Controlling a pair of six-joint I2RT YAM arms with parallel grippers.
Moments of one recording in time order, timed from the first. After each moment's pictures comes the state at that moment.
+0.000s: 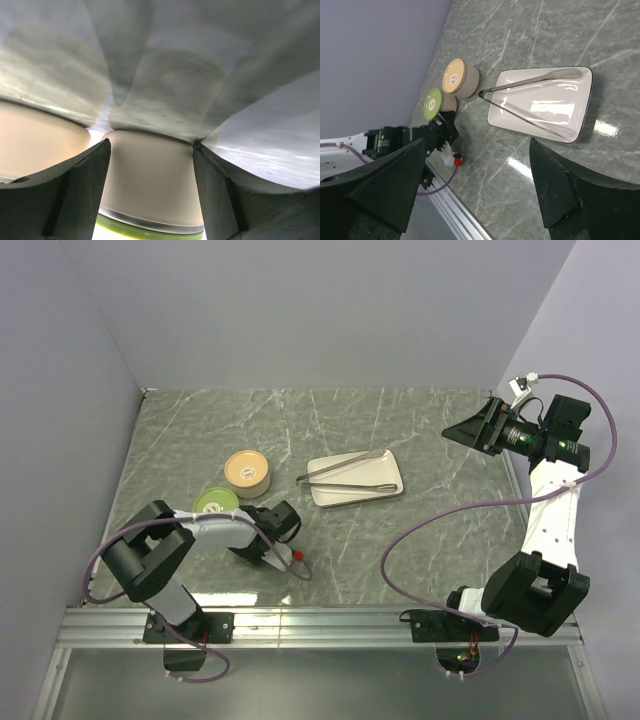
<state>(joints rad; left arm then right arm) -0.85 1.59 0.71 -0.59 -0.51 1.24 -0.43 1.31 1.32 -0.70 -1.15 0.15</state>
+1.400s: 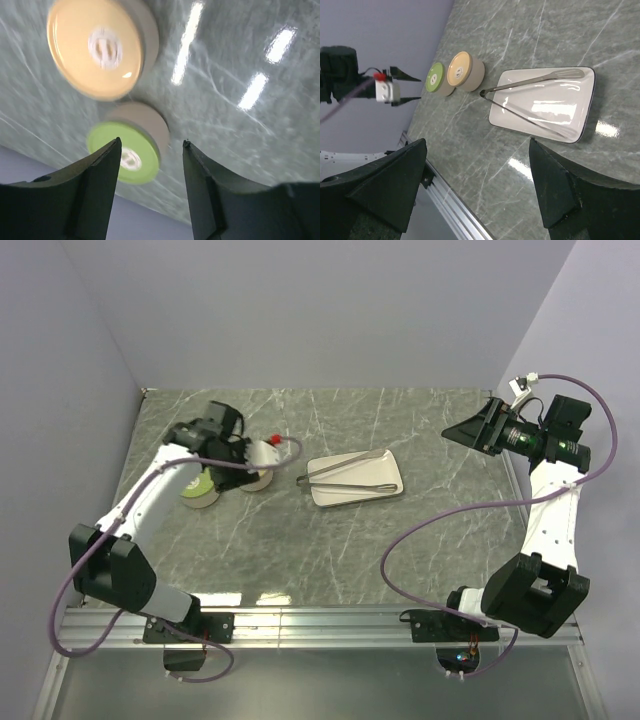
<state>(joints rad) -0.38 1.46 1.32 -0.99 0.07 1.01 -0.43 1.31 1.32 -0.71 -1.16 0.15</state>
